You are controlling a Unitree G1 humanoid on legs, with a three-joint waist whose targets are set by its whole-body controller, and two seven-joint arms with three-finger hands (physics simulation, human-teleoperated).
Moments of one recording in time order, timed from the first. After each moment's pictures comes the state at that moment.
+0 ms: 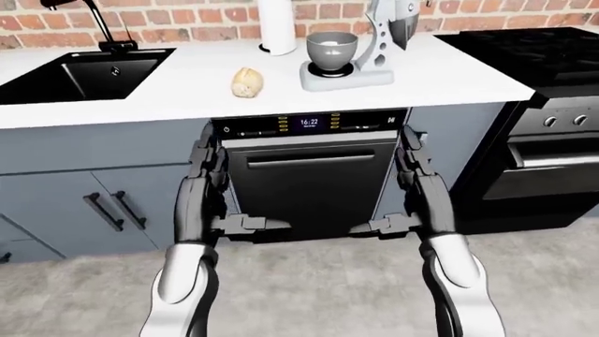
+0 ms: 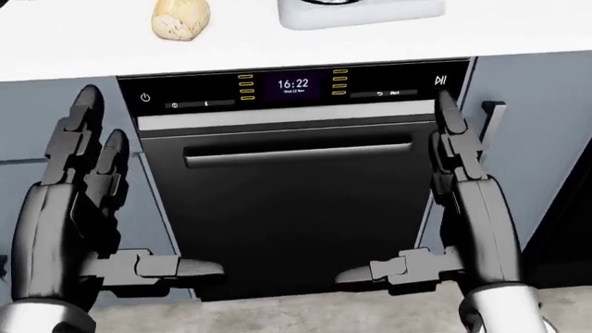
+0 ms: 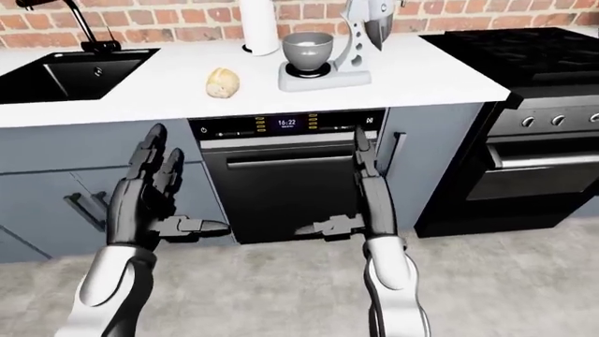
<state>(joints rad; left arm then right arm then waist) -0.09 0.02 0.03 -0.66 -0.07 0.58 0.02 -0.09 -0.03 -0.02 -0.53 -0.15 0.45 0.09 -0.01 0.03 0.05</state>
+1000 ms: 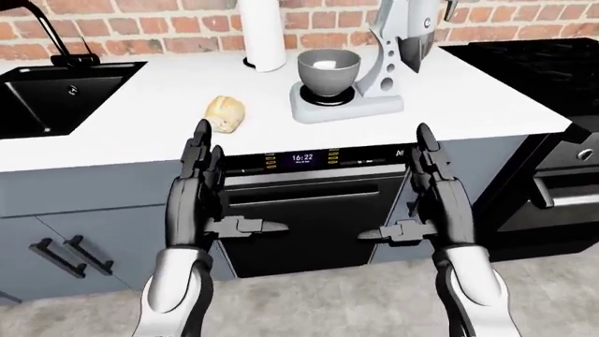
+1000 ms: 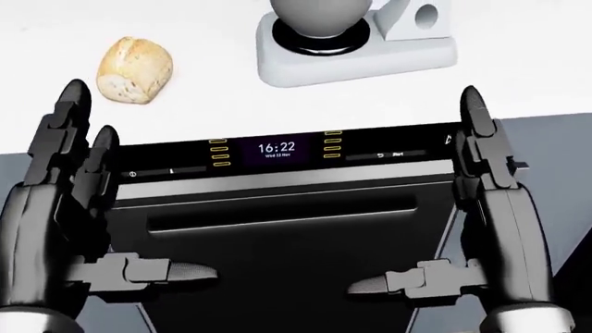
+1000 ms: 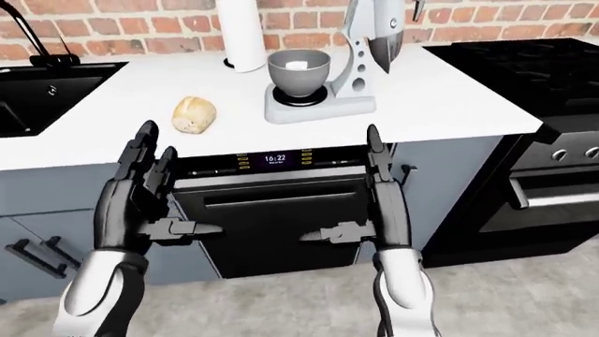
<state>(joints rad) -0.08 0.02 0.04 -0.75 -0.08 0.64 0.02 -0.02 -0.03 -0.03 -0.67 -0.16 0.50 0.09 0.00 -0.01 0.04</state>
